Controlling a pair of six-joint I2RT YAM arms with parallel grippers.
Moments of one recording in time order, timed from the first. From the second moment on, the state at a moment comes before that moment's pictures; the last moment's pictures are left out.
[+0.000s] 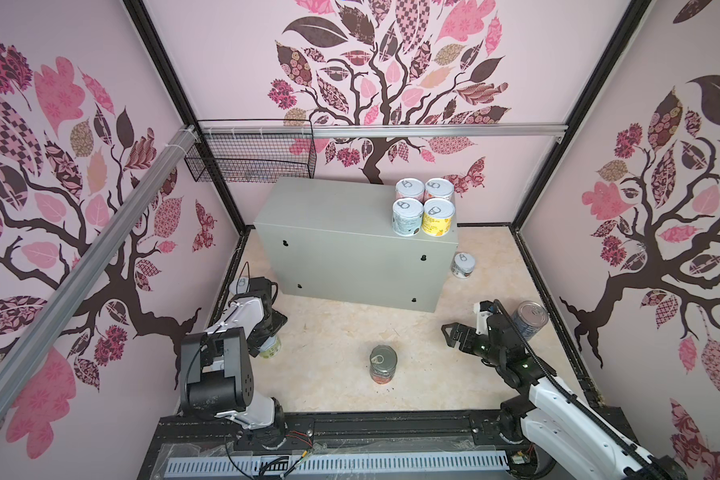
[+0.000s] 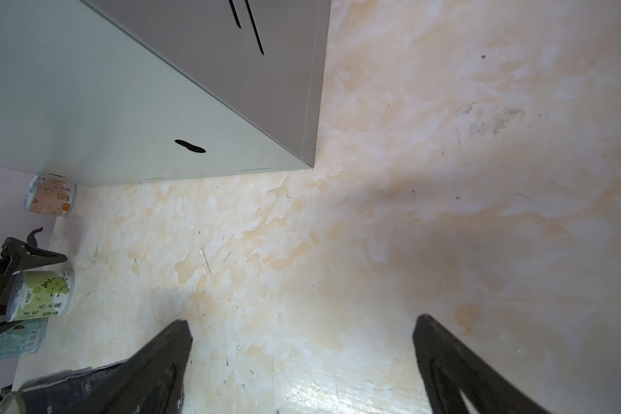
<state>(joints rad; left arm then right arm) 0.15 1.53 0.85 -0.77 -0.21 -0.84 0.32 0.73 0.28 -0.20 -0.16 0.62</state>
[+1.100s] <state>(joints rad) 0.02 1.26 0.86 -0.83 -0.20 -0.60 0.32 0.67 0.28 -0.22 -0.16 0.61</state>
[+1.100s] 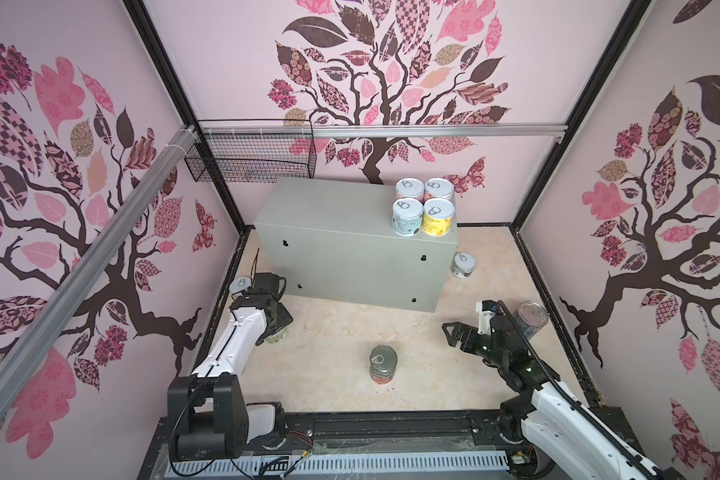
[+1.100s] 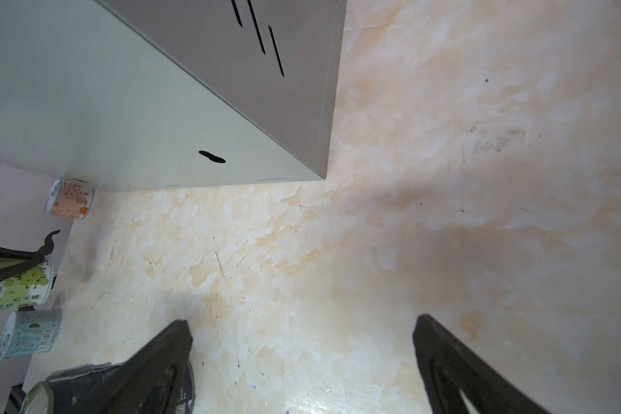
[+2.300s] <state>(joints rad) 0.01 0.77 1.18 -0.96 0.15 -0.37 0.32 0.71 0.66 -0.48 -0.09 0.57</state>
